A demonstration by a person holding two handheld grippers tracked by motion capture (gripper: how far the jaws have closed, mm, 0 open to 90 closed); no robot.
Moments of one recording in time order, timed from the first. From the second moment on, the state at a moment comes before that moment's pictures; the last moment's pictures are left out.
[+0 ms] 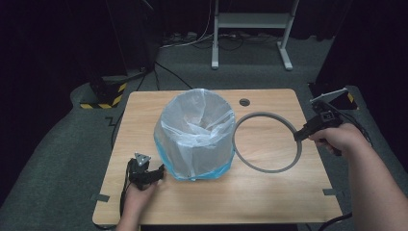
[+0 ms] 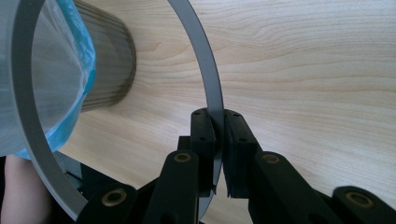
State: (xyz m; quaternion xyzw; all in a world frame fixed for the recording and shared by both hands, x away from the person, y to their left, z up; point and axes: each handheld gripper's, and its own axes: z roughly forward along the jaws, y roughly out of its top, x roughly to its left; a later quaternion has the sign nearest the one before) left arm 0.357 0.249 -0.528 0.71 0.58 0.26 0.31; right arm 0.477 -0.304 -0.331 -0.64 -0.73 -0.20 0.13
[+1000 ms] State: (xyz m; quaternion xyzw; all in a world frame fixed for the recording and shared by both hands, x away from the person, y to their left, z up) left arm 0.357 0.249 -0.528 0.71 0.58 0.26 0.31; right arm 0.479 -0.301 -0.286 -0.64 -0.73 -0.21 0.11
